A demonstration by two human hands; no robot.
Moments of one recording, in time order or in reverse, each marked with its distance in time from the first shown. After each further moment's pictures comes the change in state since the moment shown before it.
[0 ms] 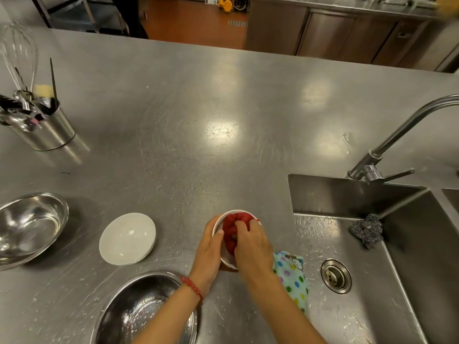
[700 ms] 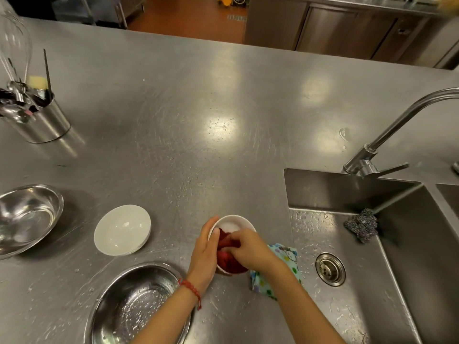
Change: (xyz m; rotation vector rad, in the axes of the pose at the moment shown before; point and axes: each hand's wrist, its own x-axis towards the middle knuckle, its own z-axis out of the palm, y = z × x) left_hand -0.011 -0.017 0.008 0.034 0.062 -0.006; right_hand 0.002 0.025 -0.010 0.431 -0.438 -0.023
